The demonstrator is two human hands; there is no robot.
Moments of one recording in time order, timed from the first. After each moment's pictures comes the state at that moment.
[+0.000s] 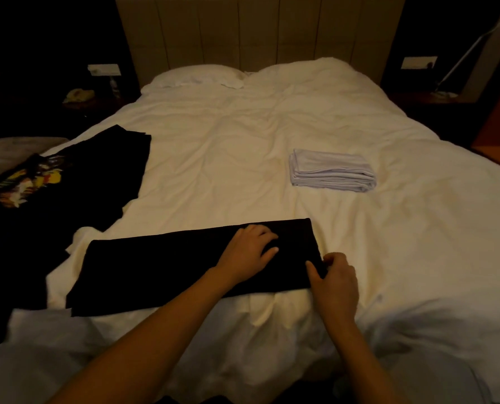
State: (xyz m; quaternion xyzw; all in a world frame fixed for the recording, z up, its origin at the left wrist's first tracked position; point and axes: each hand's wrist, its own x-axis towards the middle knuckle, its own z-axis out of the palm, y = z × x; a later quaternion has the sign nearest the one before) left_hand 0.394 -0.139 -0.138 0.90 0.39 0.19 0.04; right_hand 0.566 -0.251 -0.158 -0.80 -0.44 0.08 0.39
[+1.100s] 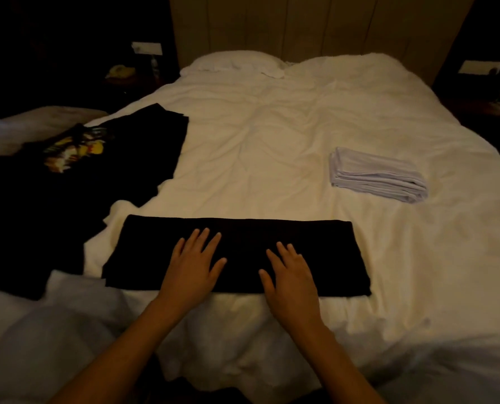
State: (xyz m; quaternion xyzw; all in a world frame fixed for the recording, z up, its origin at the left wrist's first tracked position) left_hand 0.243 -0.186 -0.163 0.77 0.62 0.15 -0.01; right_hand 0.450 -0.230 -0.155 -0.67 -0.71 0.02 0.22
